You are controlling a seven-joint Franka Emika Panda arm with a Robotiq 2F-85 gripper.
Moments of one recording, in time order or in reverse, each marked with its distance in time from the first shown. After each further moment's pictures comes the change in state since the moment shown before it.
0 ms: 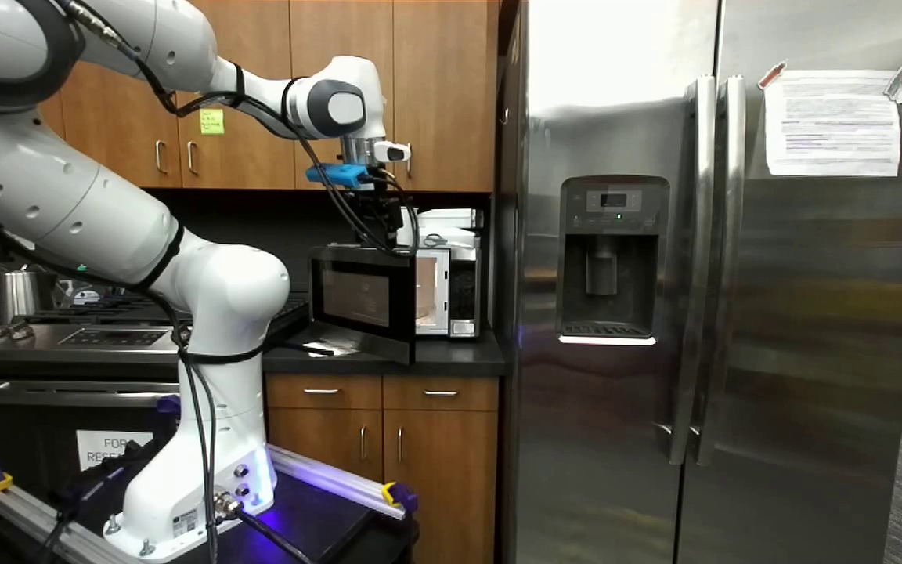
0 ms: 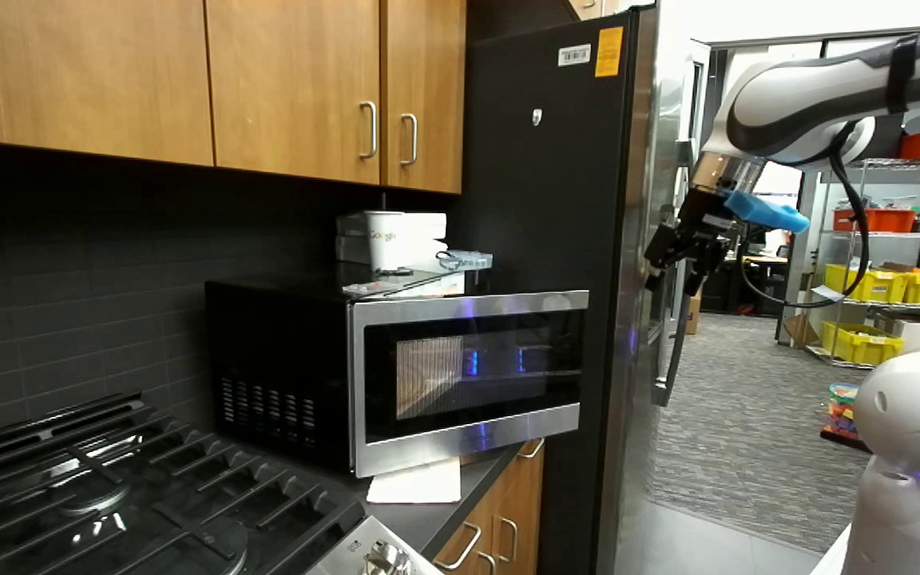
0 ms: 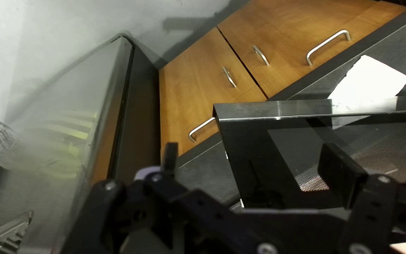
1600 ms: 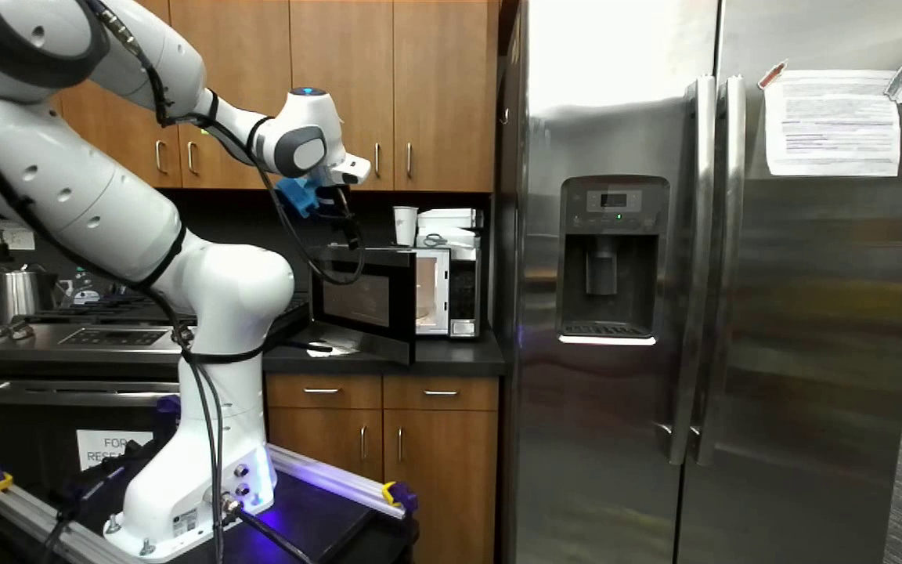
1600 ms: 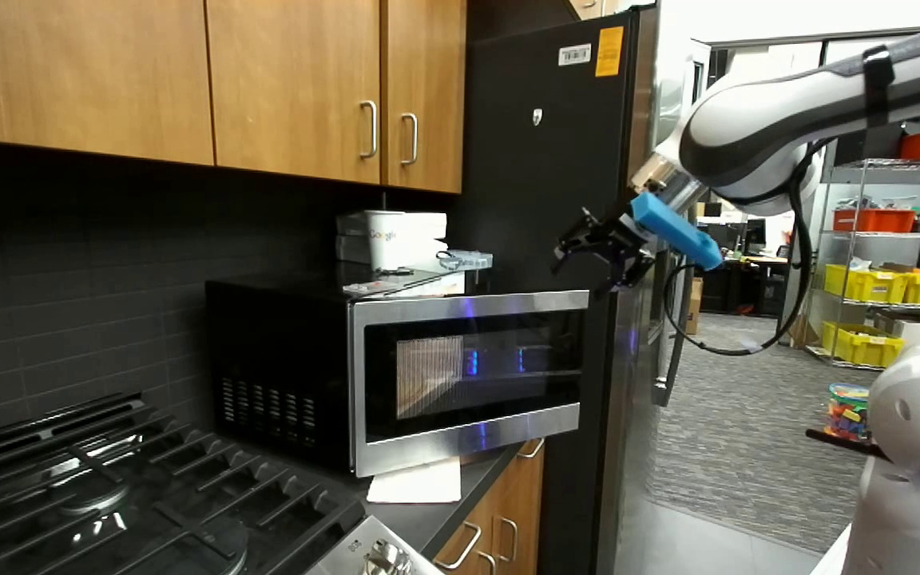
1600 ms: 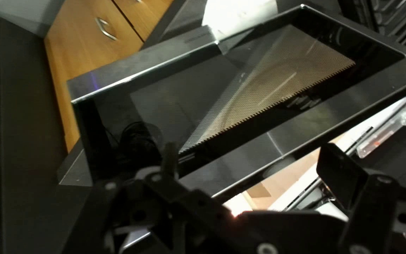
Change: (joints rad) arm 0.125 0.045 0.283 -0.127 0.413 0.518 0.375
